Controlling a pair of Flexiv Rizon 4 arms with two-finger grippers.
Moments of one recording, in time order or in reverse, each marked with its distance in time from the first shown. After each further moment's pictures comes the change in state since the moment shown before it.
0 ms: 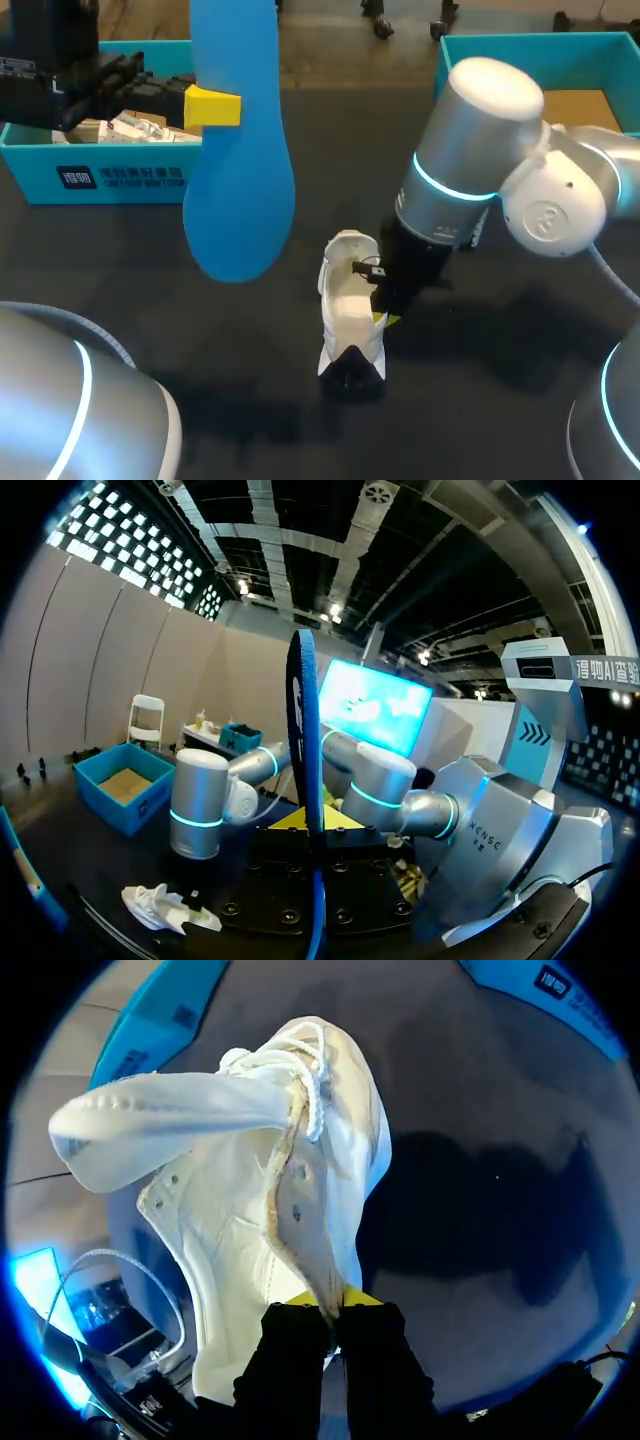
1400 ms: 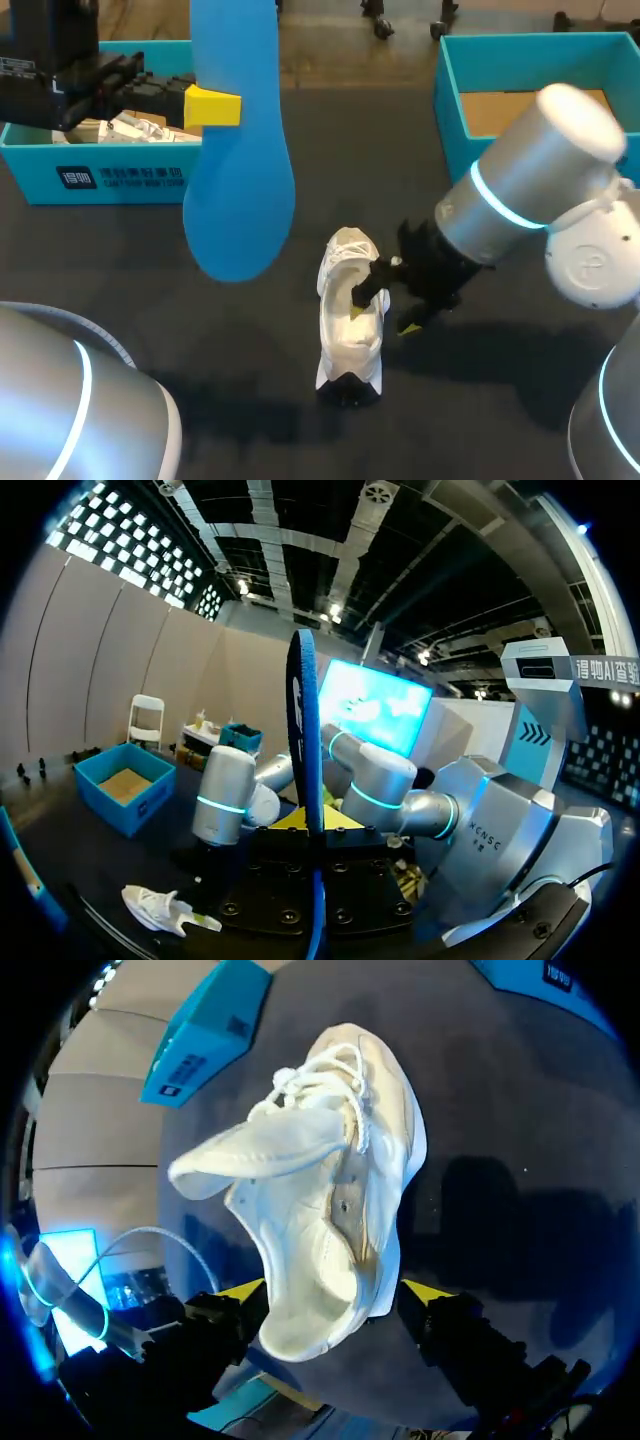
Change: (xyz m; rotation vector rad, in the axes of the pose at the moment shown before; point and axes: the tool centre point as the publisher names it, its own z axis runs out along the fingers) left arm 0.000 0.000 0.000 0.000 0.000 0.000; right arm 0.014 -0.018 -0.027 -0.061 0.252 -0.055
